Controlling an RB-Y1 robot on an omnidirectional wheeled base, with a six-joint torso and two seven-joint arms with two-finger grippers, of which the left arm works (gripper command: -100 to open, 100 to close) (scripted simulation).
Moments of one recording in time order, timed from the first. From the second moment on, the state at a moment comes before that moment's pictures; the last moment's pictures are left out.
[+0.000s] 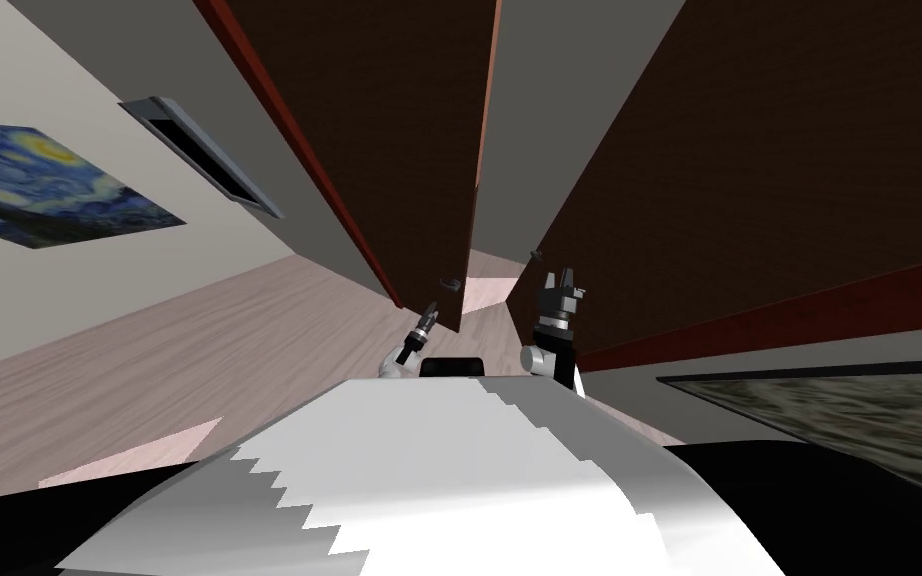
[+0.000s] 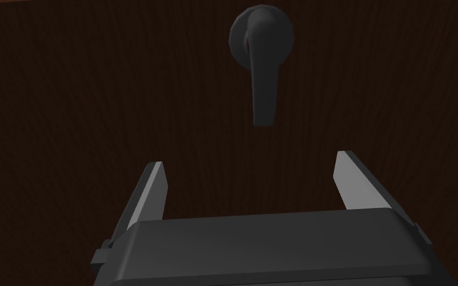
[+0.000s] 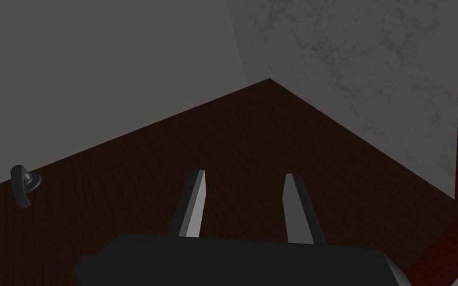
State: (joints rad) arm -0.01 0.09 -0.26 -0.90 -0.18 -0.76 0.21
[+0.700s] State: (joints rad) arm -0.03 0.09 -0.27 -0.82 -0.18 -0.77 0.22
